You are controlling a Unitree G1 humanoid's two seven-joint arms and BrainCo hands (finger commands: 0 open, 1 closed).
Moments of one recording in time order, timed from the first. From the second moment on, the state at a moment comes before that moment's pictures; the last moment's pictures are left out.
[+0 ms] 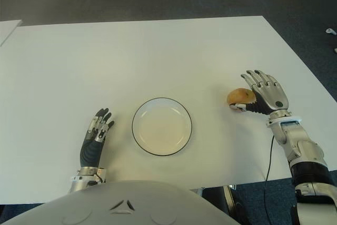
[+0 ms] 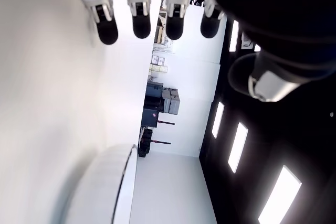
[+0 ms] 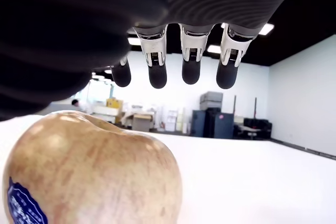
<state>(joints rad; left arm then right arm) 0.68 -0.03 -0.11 -0.02 -0.15 -0.47 -0.11 -0.01 -0.84 -0.01 0.48 -0.95 -0.38 -0.41</state>
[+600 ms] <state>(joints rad) 0.67 -0.03 -0.08 -0.01 -0.18 -0.45 -0.15 -0.07 -0.83 0.10 0.59 -0.89 -0.37 -0.44</state>
